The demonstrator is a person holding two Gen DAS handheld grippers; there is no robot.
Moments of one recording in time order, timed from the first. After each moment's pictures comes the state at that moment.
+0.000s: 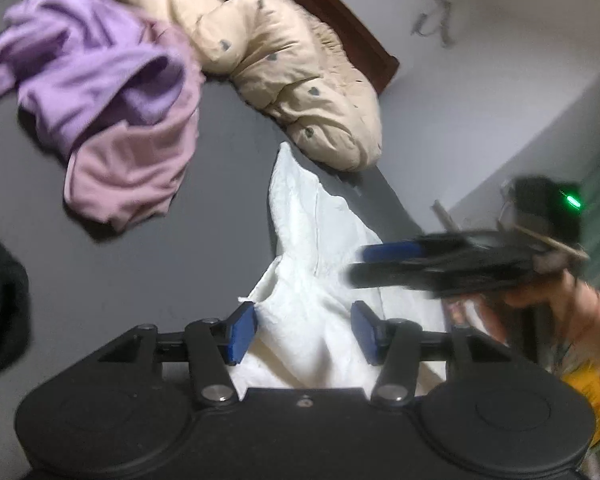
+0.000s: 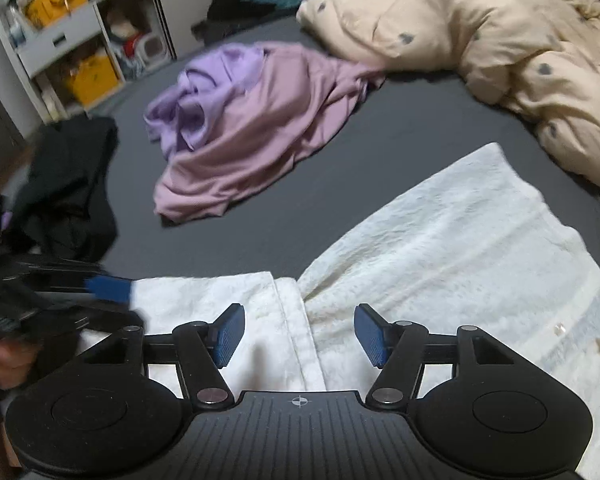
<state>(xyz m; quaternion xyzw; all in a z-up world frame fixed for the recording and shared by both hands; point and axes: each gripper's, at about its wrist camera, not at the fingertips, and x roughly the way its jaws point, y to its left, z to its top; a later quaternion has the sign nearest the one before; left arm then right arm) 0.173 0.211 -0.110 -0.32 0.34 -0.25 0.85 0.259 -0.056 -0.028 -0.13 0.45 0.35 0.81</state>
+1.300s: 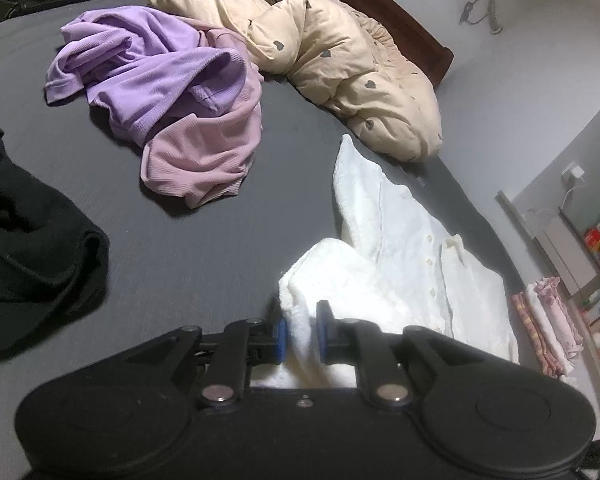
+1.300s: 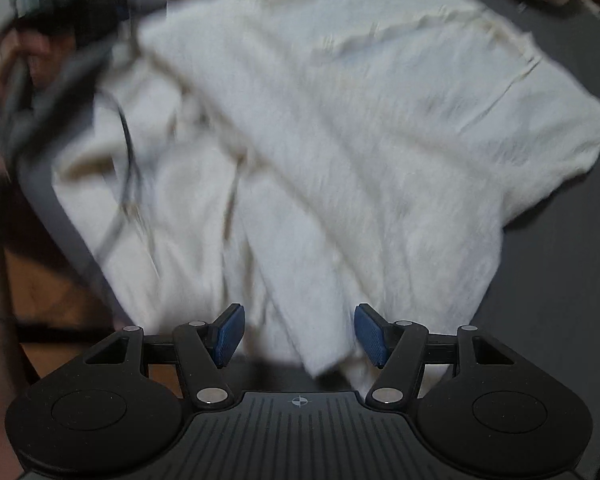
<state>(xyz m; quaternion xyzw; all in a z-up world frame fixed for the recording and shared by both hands) 0.142 0.209 -0.104 -0.26 0.36 -0.16 0.88 0.009 -0.223 -0.053 -0.12 0.54 0.24 0.80</state>
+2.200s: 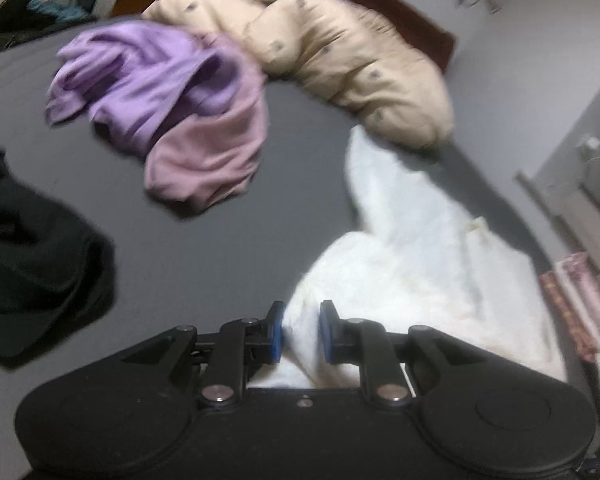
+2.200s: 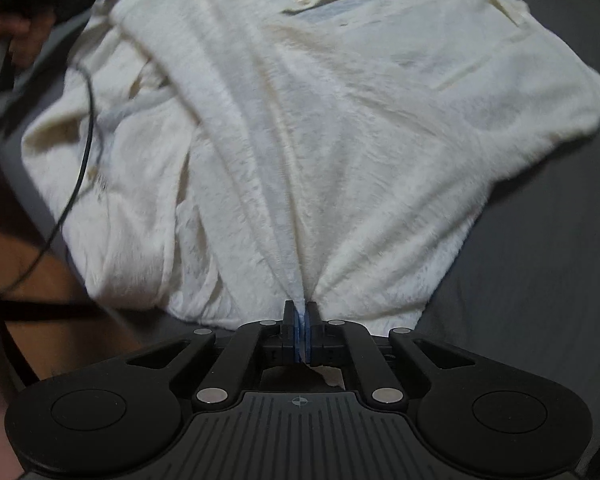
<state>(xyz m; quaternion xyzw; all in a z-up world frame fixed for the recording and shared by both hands) 0.145 0.196 -0.112 -0.21 0.38 -0.13 0.89 0.004 -0.261 -0.086 -0.13 0.60 0.22 0.76</state>
